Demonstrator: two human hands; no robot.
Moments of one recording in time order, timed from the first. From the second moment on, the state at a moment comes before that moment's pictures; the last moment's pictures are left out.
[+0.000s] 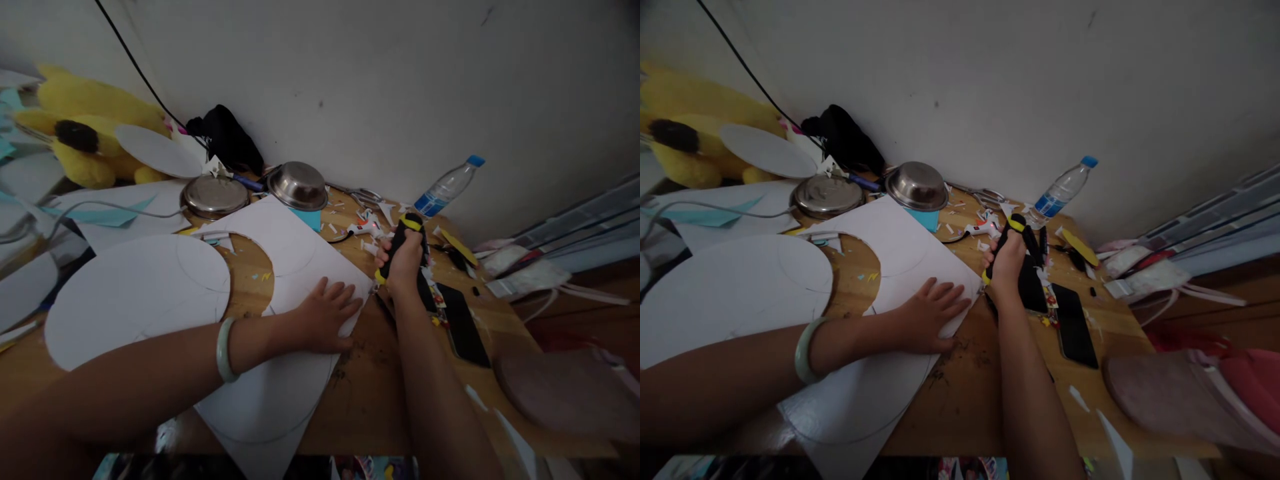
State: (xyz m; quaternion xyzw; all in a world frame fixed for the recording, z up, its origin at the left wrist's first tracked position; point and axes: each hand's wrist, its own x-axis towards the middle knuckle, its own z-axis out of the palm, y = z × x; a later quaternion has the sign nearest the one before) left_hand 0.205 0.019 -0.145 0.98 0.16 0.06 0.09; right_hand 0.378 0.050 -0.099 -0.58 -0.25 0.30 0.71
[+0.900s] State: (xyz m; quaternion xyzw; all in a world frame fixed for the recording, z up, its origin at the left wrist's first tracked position) left_hand 0.206 0.020 -0.147 0.98 0.15 0.07 0.07; right_hand 0.371 0.062 -0.121 -0.62 -0.29 0.32 0.65
